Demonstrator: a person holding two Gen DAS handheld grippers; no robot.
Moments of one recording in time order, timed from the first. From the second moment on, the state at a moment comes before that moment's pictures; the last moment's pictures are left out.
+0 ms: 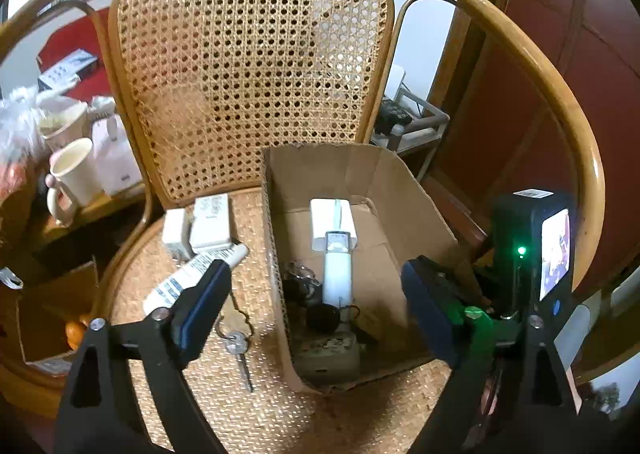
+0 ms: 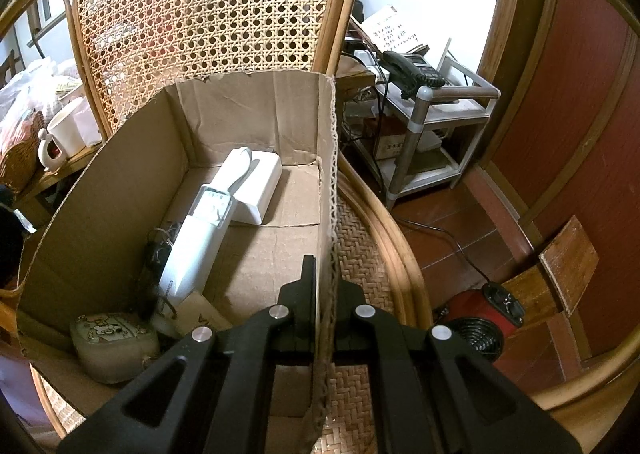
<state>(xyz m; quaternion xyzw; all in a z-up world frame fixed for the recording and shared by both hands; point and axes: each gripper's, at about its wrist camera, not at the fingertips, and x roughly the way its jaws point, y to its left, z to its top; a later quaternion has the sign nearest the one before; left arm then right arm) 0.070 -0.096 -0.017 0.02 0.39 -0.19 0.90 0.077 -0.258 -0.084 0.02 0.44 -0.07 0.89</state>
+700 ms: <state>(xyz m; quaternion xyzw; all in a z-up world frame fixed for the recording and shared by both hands) 0.104 -0.031 -0.036 0.02 0.41 -0.09 0.91 0.077 -0.258 -0.084 0.02 0.44 -0.07 0.89</state>
